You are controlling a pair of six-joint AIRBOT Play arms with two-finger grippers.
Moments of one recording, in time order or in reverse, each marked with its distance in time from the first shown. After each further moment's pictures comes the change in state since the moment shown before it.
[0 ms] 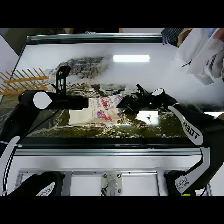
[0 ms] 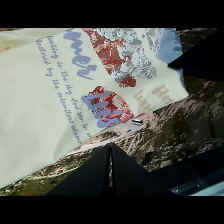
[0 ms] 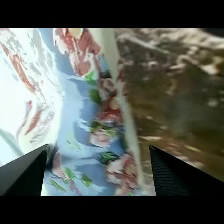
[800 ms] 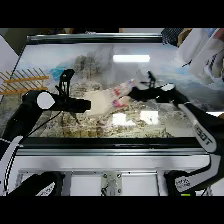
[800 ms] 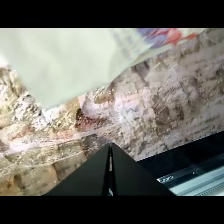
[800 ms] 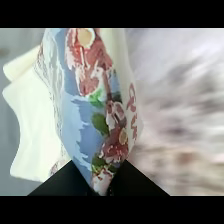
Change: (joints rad) left arm -0.020 -0.011 -0.002 -0.001 -0.045 -0.034; right arm -0.167 0.178 -0.002 -0.074 -0.225 -0.098
